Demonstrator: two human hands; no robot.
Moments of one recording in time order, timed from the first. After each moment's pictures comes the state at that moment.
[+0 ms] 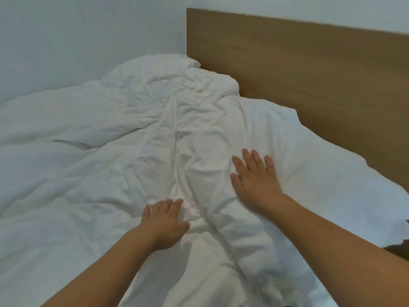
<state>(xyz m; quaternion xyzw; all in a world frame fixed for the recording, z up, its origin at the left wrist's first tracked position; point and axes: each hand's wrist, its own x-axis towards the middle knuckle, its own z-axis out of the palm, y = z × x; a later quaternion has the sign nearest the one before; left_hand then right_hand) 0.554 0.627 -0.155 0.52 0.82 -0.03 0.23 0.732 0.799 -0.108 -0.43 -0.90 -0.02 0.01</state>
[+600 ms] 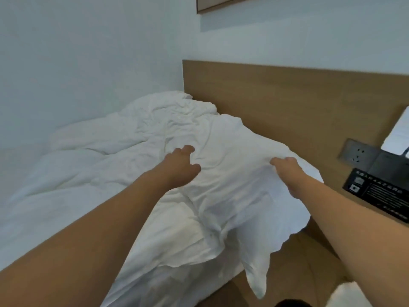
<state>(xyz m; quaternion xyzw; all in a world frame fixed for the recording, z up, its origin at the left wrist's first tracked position) 0.738 0.586 0.013 0.52 0.83 0.19 0.11 0.970 0.756 -0.023 -0.60 -0.60 0.47 0.27</state>
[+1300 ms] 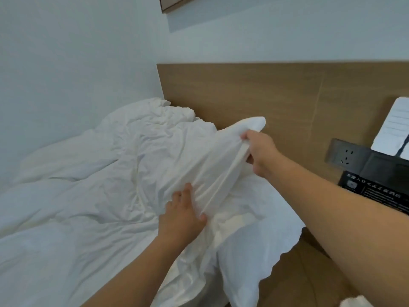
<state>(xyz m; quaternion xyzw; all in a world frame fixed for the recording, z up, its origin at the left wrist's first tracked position) 0.797 0.667 -0.084 0.48 0.86 0.16 0.04 0.936 0.821 0.039 -0.43 -0.45 0.66 0.43</state>
